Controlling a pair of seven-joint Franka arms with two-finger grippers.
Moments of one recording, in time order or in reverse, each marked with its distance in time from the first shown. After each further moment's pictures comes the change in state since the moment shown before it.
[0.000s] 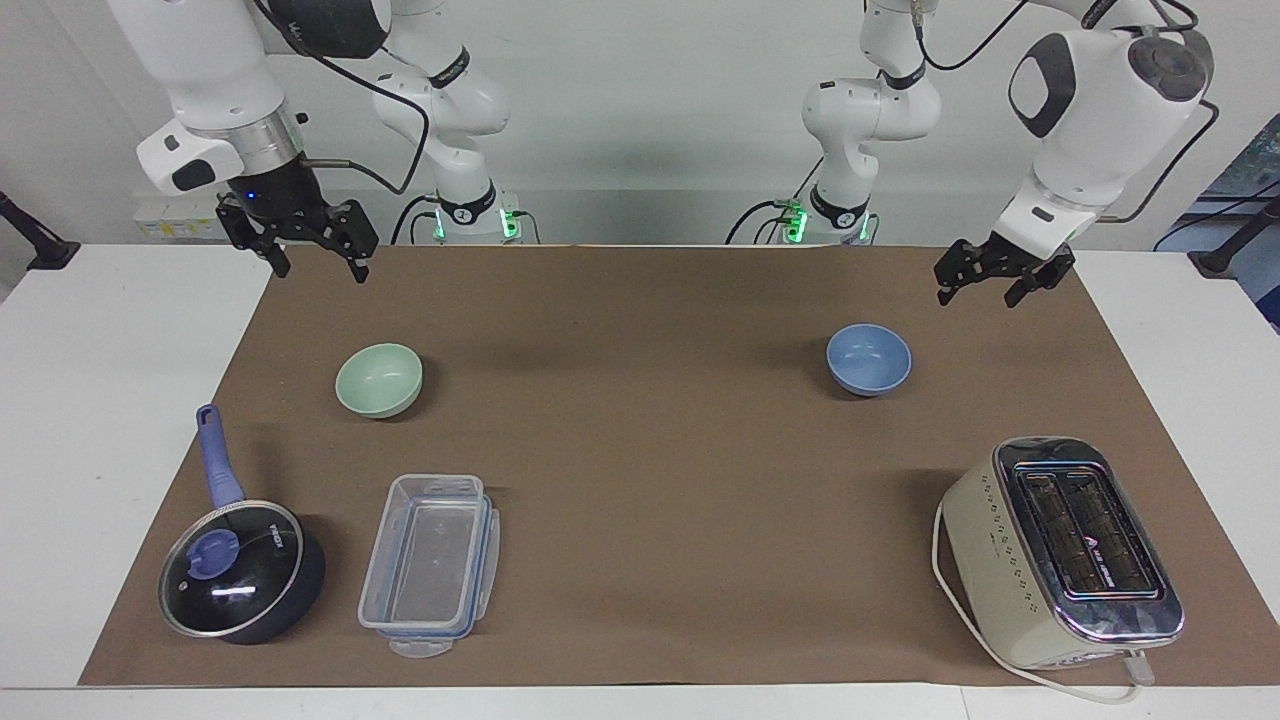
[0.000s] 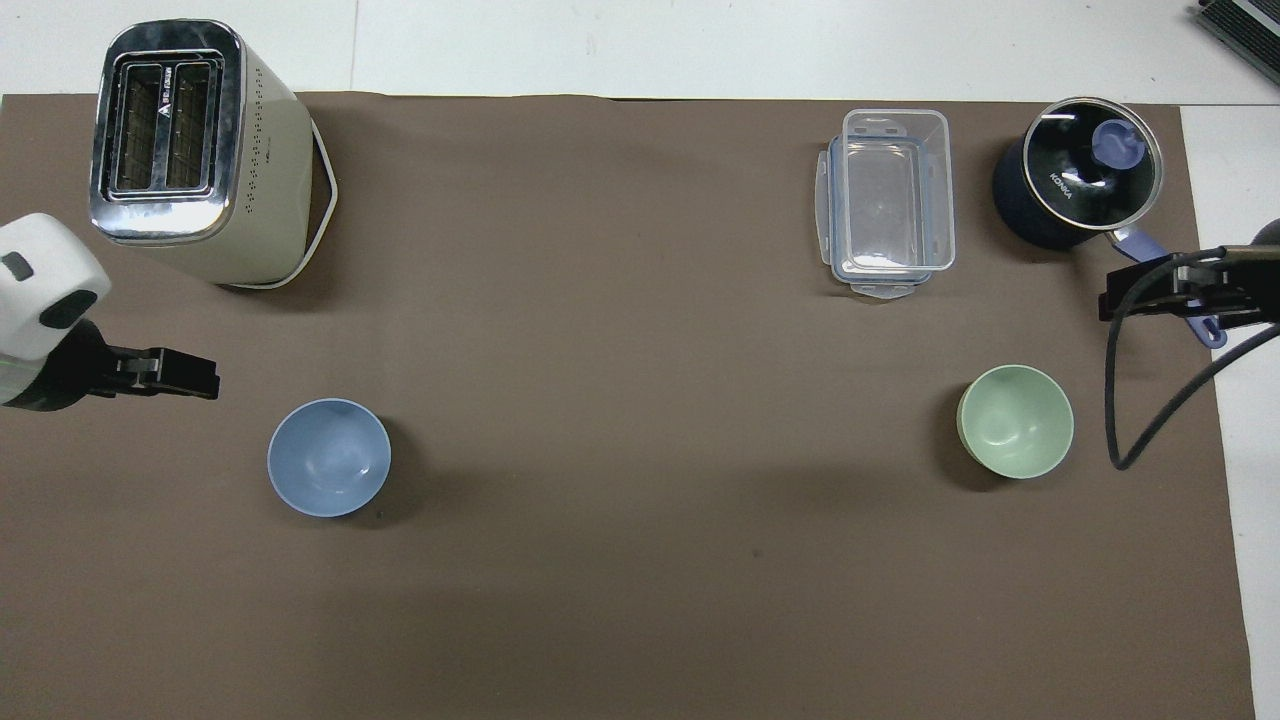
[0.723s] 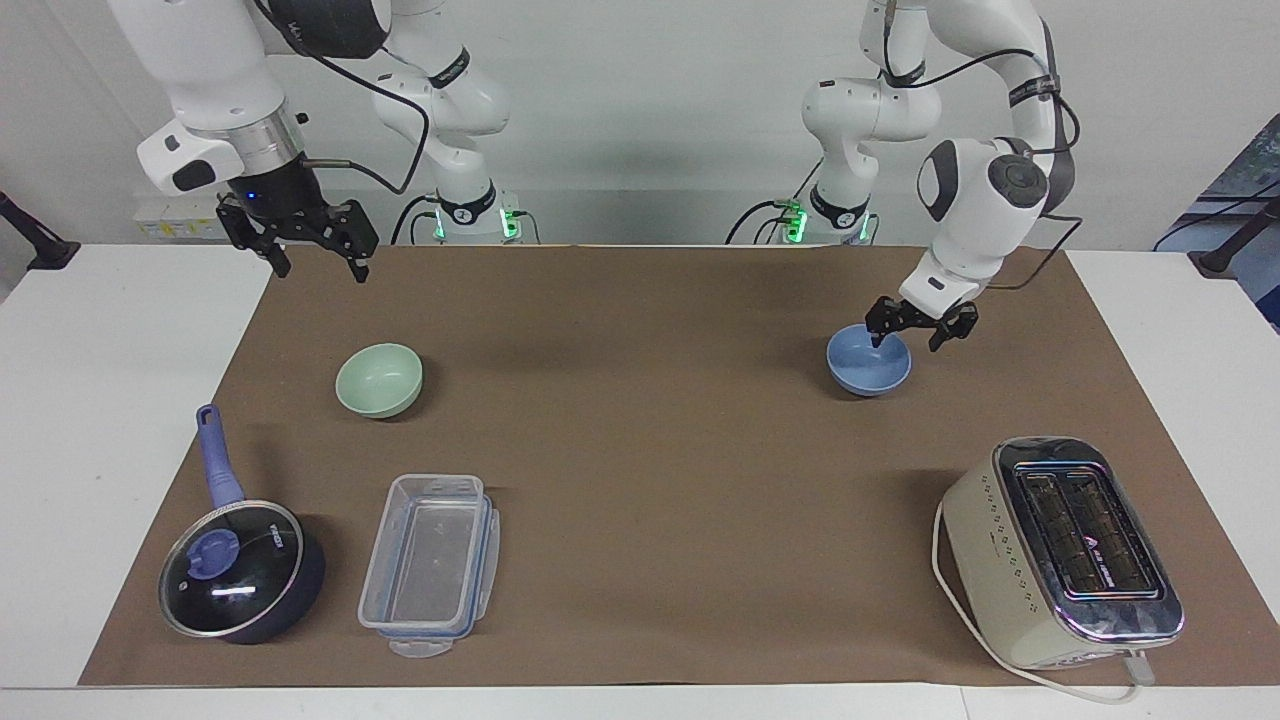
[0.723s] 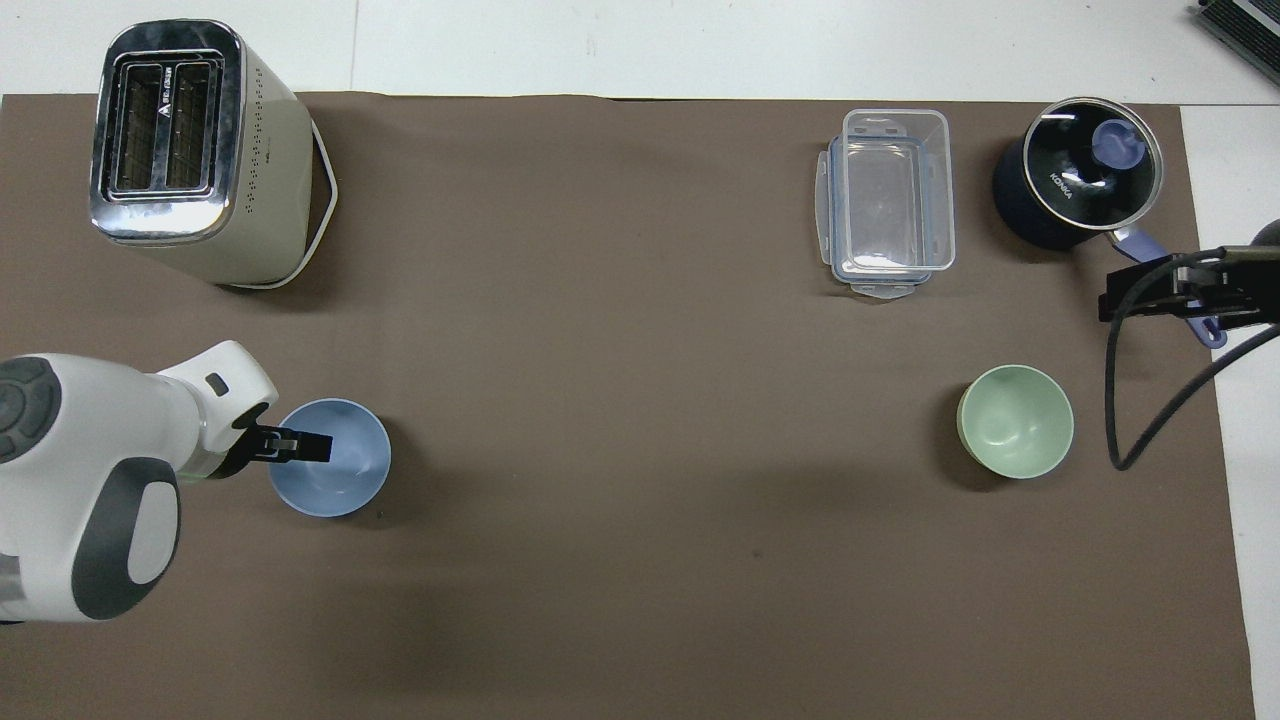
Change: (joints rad) left arm -0.050 -0.023 -0.018 -0.461 0.000 0.465 0.003; right arm 0.000 0.000 0.000 0.000 0.000 -0.002 0.000
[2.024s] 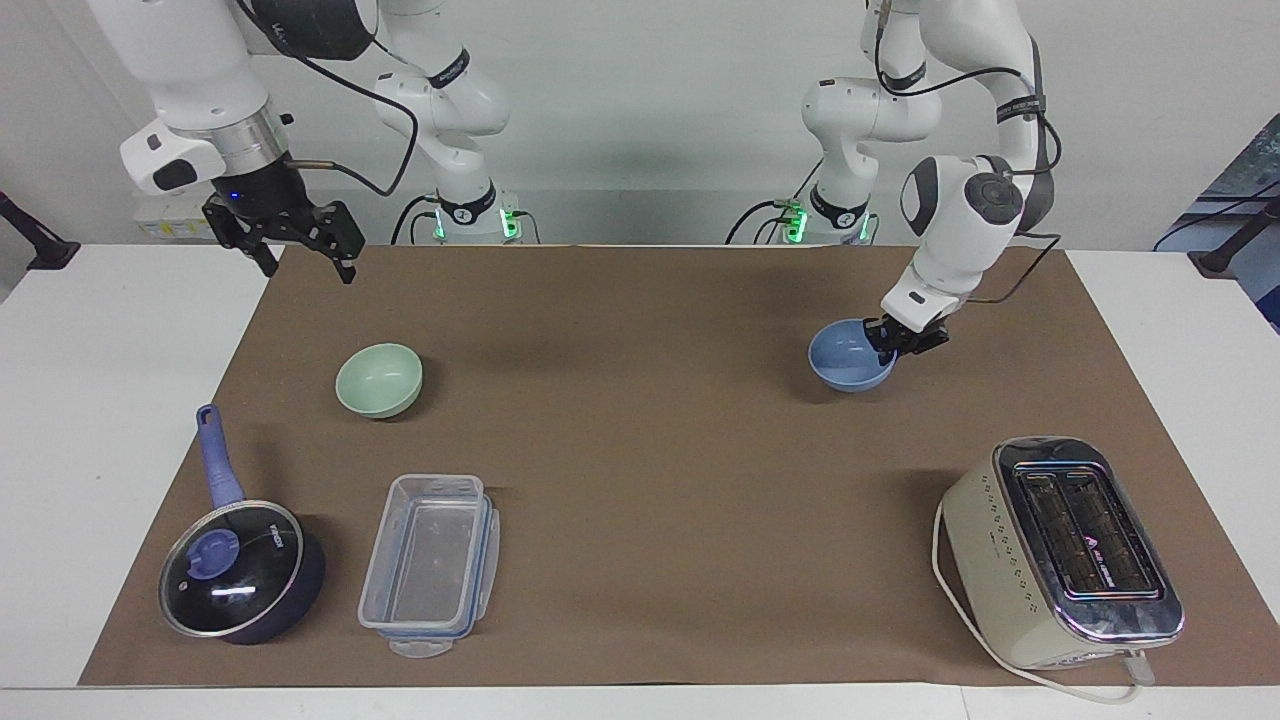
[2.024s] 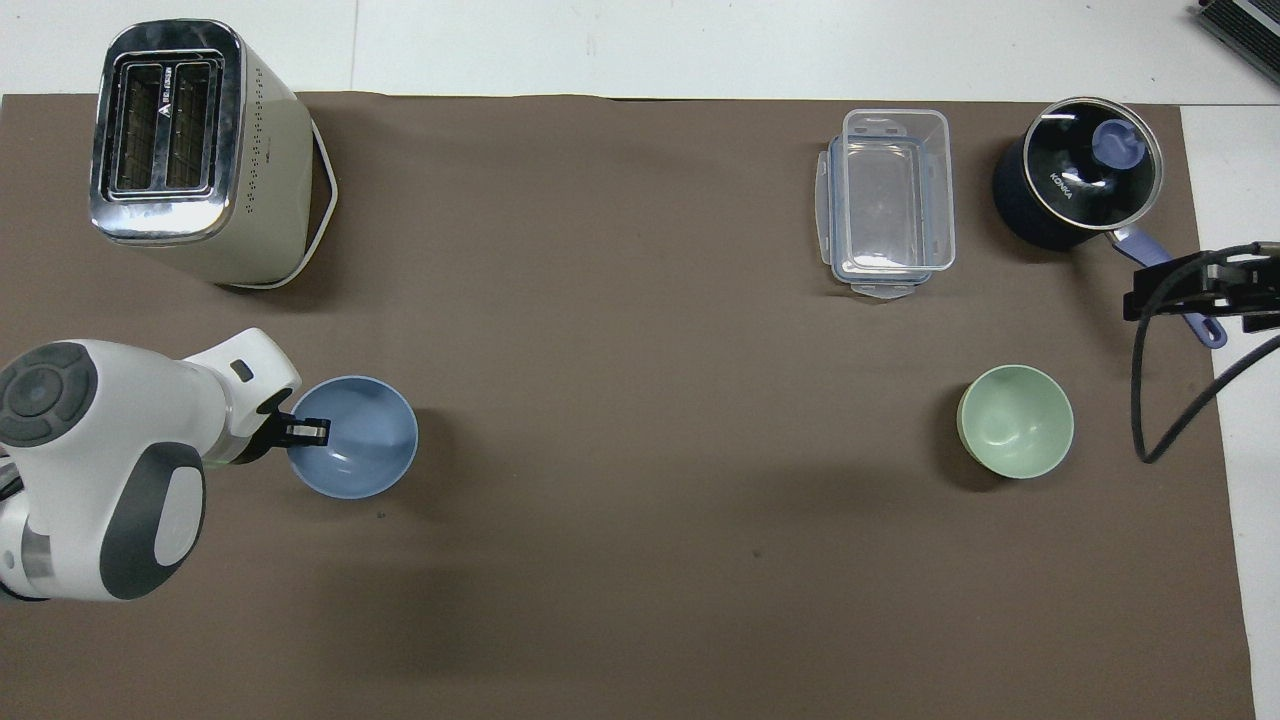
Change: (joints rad) left arm -0.028 0.045 0.001 0.104 -0.005 -0.046 -0.042; right arm -0.043 0.000 -0.005 0.000 0.000 -0.011 -0.004
